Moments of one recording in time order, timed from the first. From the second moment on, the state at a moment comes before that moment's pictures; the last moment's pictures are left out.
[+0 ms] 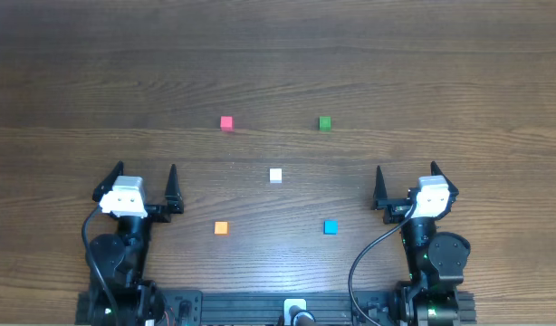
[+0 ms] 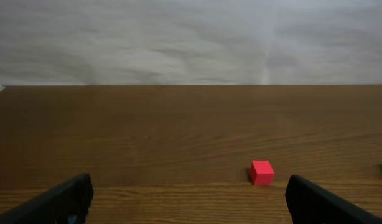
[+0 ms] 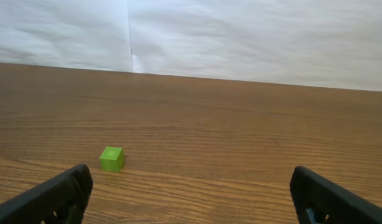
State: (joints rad) left arm 0.00 0.02 0.01 -0.07 0.05 -0.02; right arm 0.00 0.02 0.01 -0.07 -0.07 -0.05
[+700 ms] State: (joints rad) left arm 0.00 0.12 0.02 -0.03 0.05 -0.08; right arm 0.00 0.02 0.01 -0.07 -0.07 -0.05
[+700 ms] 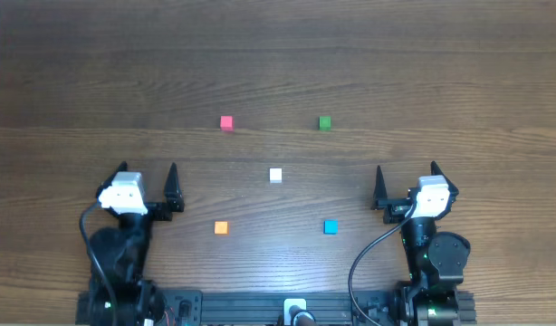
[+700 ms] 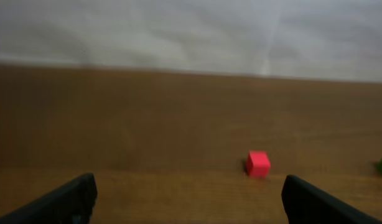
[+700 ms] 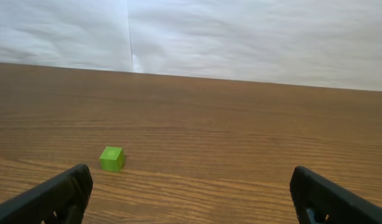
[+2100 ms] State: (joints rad) left arm -0.30 2.13 1.66 -0.95 0.14 -0.26; right arm 0.00 0.01 0.01 -0.07 -0.07 -0.05
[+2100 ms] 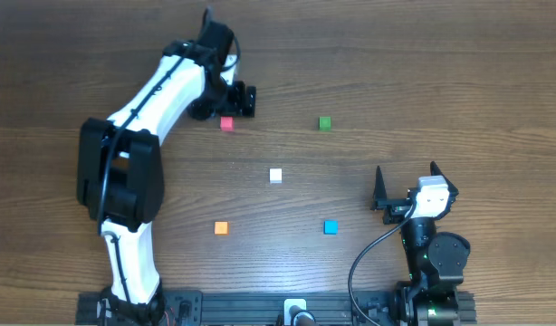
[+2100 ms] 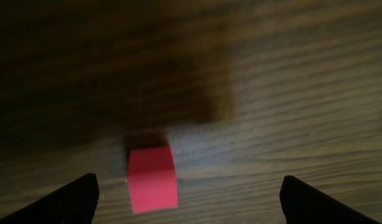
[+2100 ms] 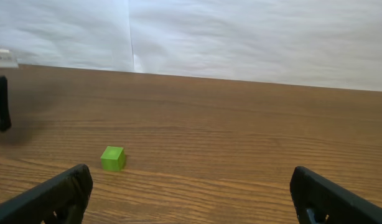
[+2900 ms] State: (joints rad) left arm -0.32 2.19 1.66 -0.96 0.05 -0.29; right arm 0.00 0.01 0.01 -0.07 -0.07 -0.05
